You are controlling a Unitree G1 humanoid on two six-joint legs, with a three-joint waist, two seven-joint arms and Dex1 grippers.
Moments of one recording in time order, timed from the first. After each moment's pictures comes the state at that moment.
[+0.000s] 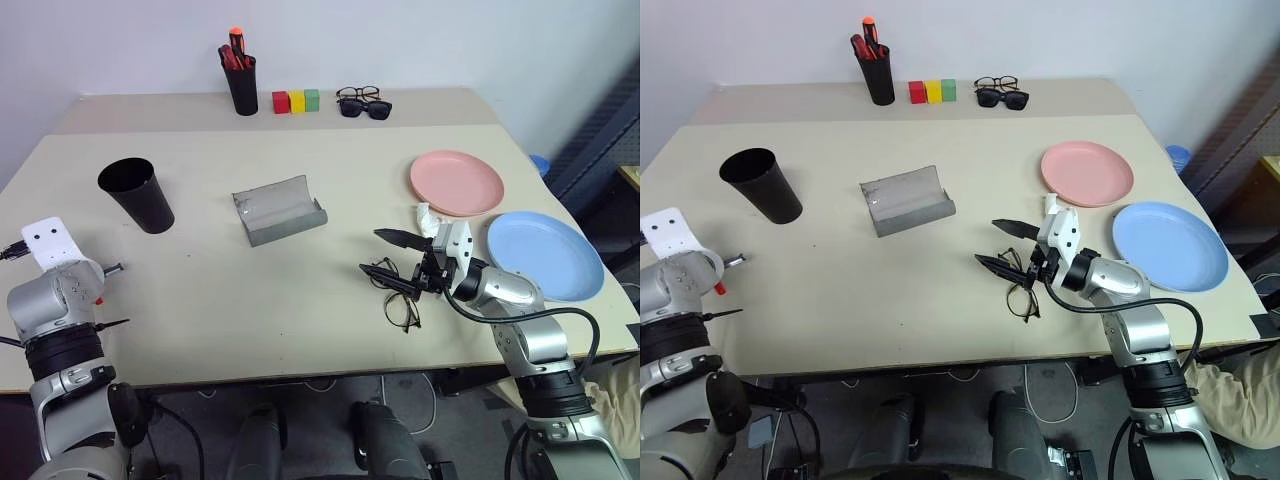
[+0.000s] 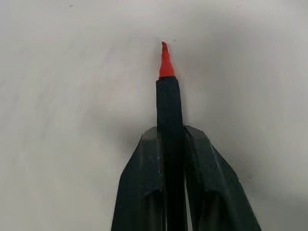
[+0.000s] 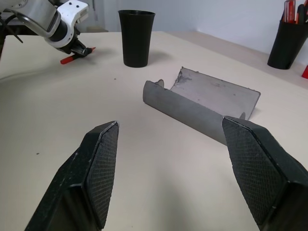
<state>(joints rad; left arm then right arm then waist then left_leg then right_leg) -0.54 0.53 0.58 0.24 -0.27 1.03 0.31 -0.30 -0.49 0.02 -0.04 0.41 0.08 0.99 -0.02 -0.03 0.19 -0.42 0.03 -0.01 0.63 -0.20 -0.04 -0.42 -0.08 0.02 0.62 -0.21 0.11</state>
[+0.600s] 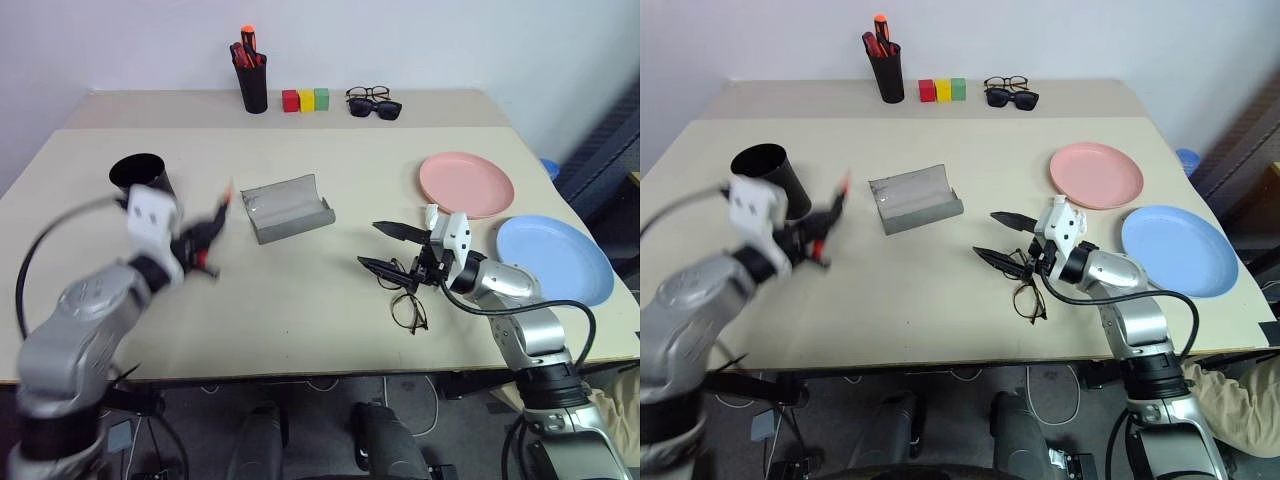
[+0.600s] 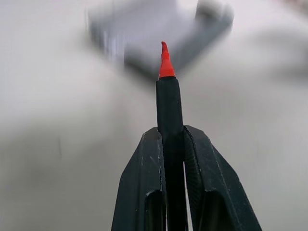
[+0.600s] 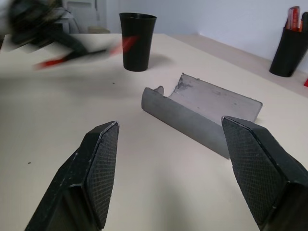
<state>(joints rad) -0.32 0.54 0.25 -0.45 -0.46 0.64 -0.34 -0.34 -0.48 0.02 -0.02 0.41 0.07 0.98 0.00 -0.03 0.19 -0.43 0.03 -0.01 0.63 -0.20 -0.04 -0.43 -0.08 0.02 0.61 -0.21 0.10</state>
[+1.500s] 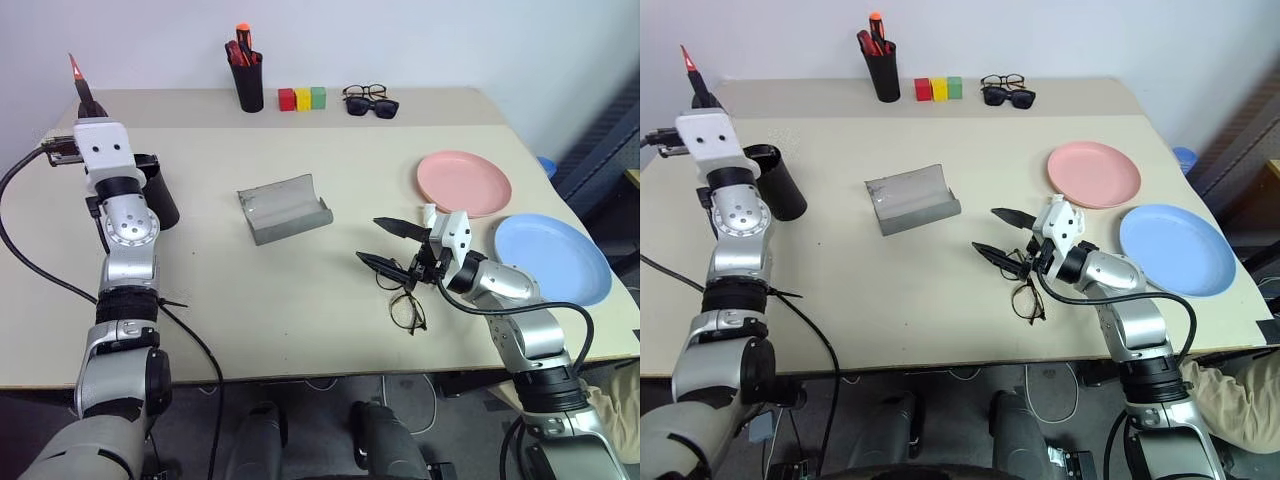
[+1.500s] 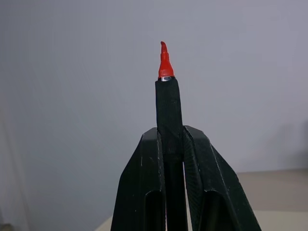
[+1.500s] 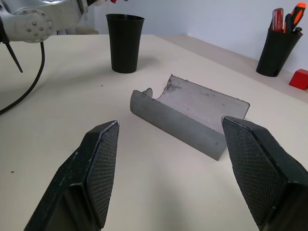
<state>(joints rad) -0.78 0.46 0.25 0.67 0.17 -0.38 0.36 -0.33 -0.48 0.02 -0.07 0.40 0.10 0.91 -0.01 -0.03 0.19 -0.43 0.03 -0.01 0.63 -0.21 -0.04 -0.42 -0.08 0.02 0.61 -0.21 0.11</state>
